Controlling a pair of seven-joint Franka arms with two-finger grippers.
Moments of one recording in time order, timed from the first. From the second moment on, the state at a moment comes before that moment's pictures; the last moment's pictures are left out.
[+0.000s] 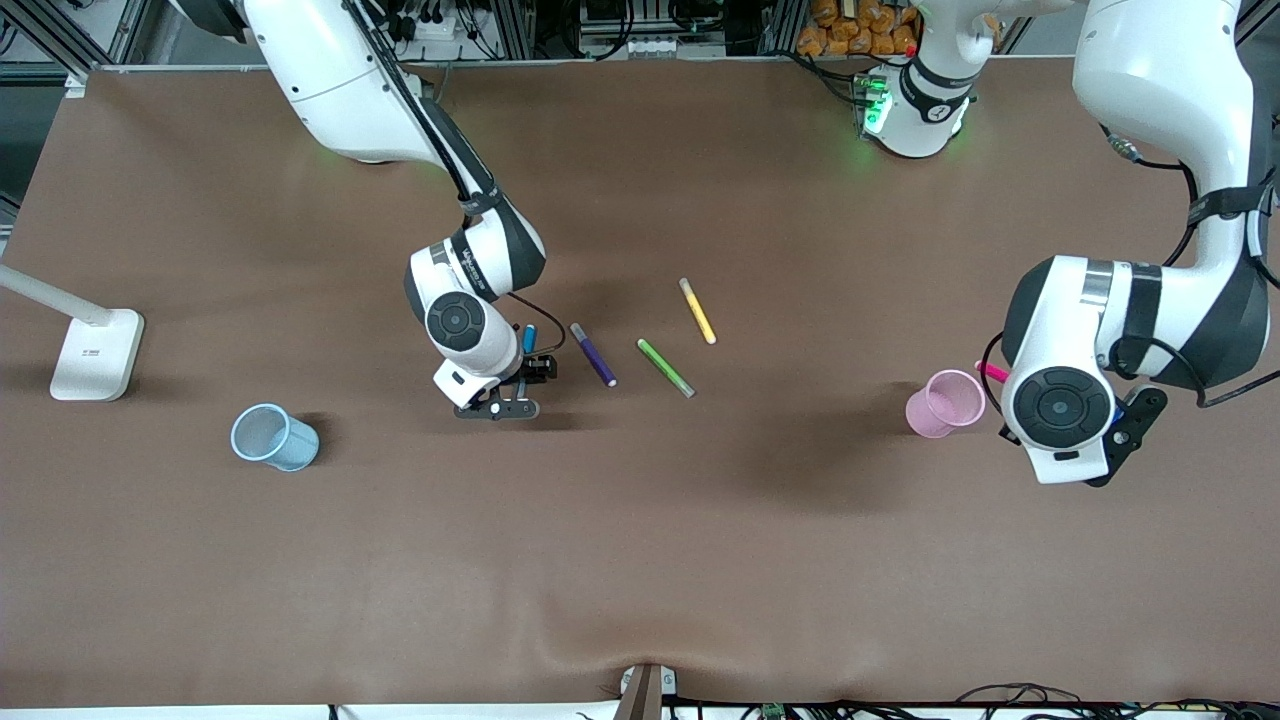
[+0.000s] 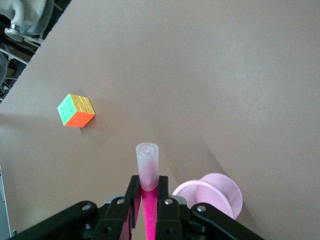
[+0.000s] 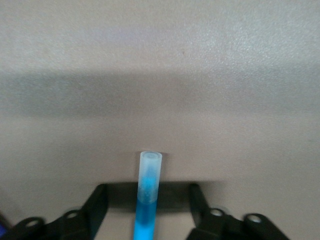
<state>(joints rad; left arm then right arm) -0.07 0.57 -0.19 -1.39 0.54 1.52 -1.31 0.56 0.61 -0.04 -1.89 0.15 2.40 0.40</state>
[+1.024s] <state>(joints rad) -0.17 0.69 -0.19 -1.40 0.69 1.55 -1.61 0.53 0.47 -0.16 -1.87 0.13 2.36 0.18</state>
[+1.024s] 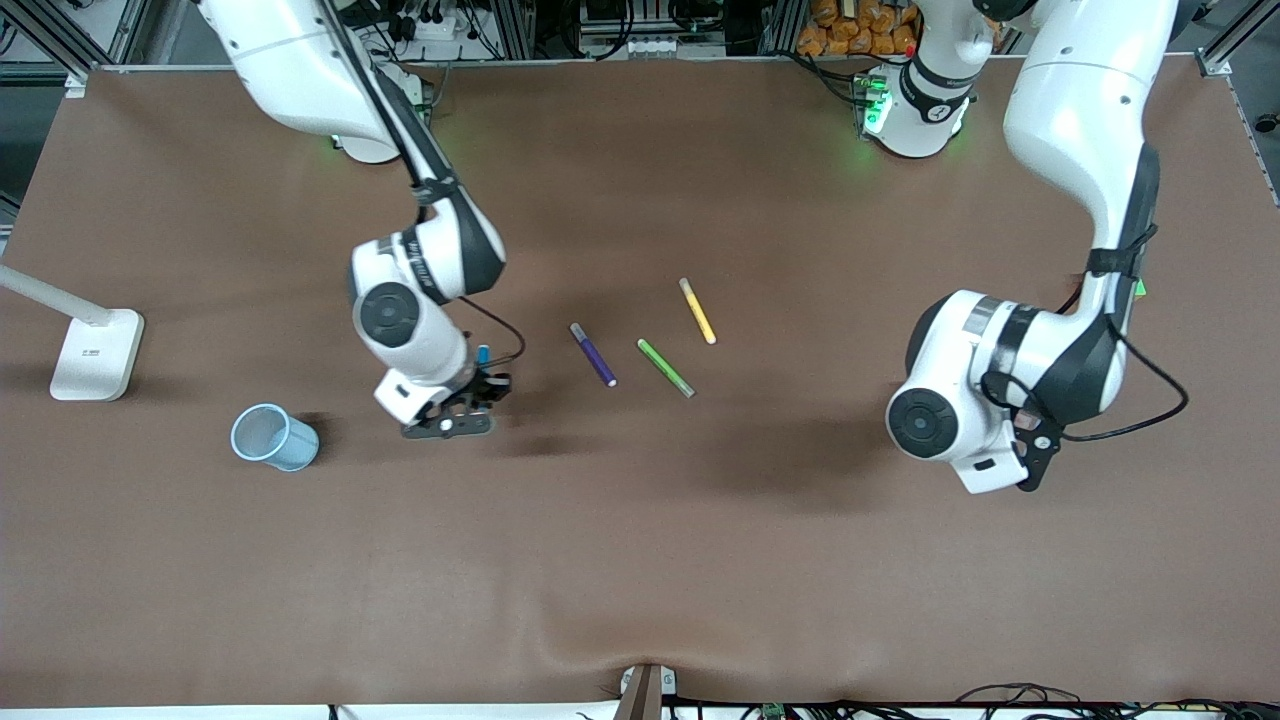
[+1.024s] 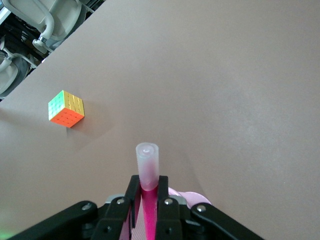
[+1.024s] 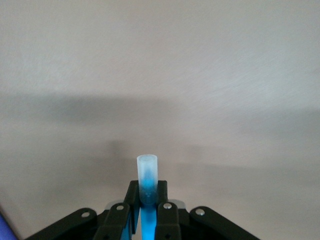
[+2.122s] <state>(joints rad) -0.23 0.73 -0.20 -1.38 0.69 1.59 -1.69 0.19 0.35 -0.17 -1.85 0.43 2.32 -0.62</state>
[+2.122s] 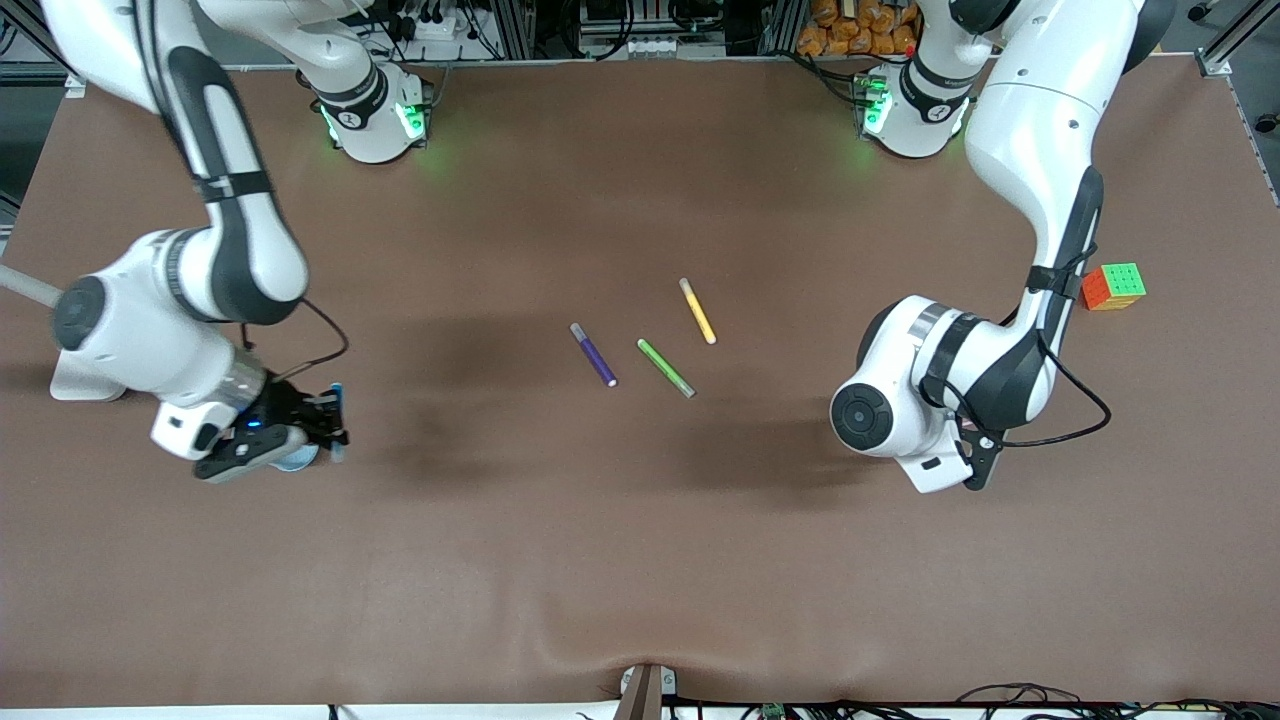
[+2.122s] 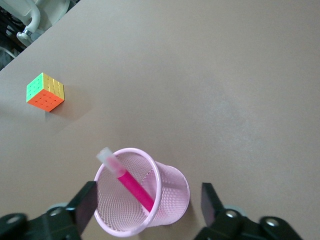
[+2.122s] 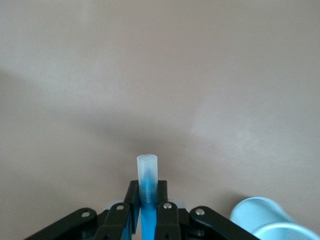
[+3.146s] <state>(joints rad) -0.21 0.64 -0.29 -1.32 0.52 1.59 -1.49 0.08 0.35 -0.17 -1.83 0.73 2.32 -1.20</state>
